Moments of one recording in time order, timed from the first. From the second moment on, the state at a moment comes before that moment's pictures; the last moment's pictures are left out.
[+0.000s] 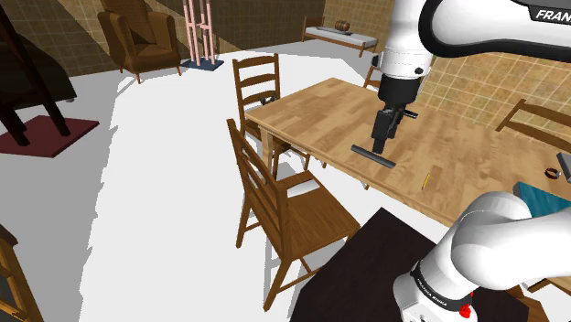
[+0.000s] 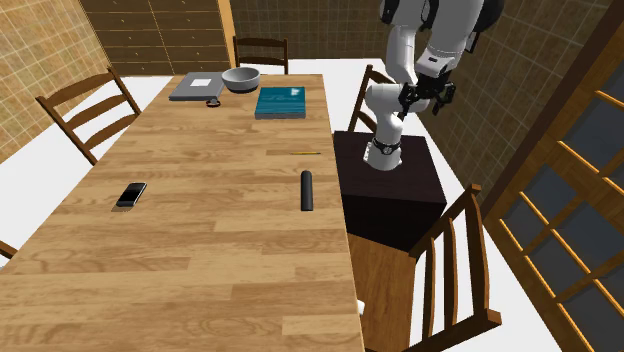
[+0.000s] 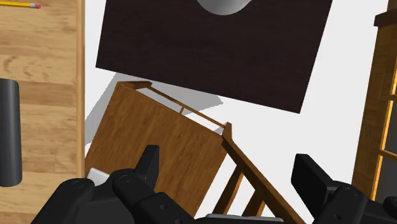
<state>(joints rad) 0.00 -0.78 0.06 -2.37 0.03 1.45 -0.12</state>
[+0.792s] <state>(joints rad) -0.08 -0.62 -0.11 -2.44 -0.11 1.66 -0.30</state>
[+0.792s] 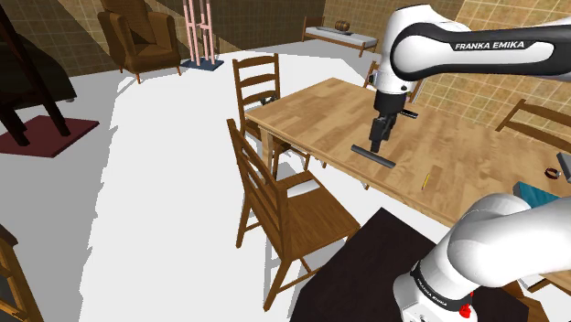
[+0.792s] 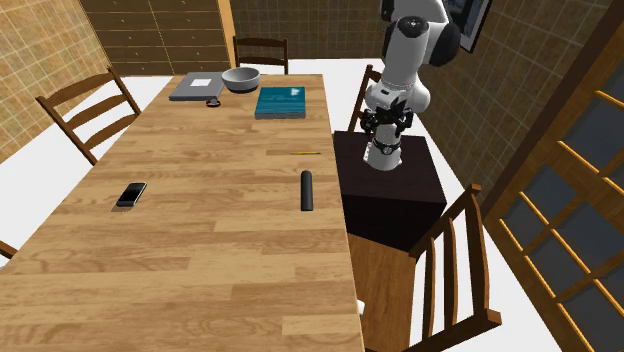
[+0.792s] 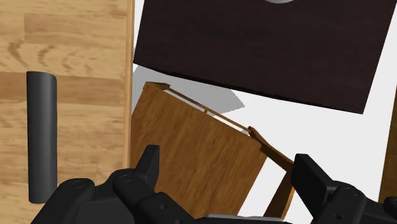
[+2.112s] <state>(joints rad) -0.20 0.01 -0.40 -2.20 -0.14 2.02 -0.68</state>
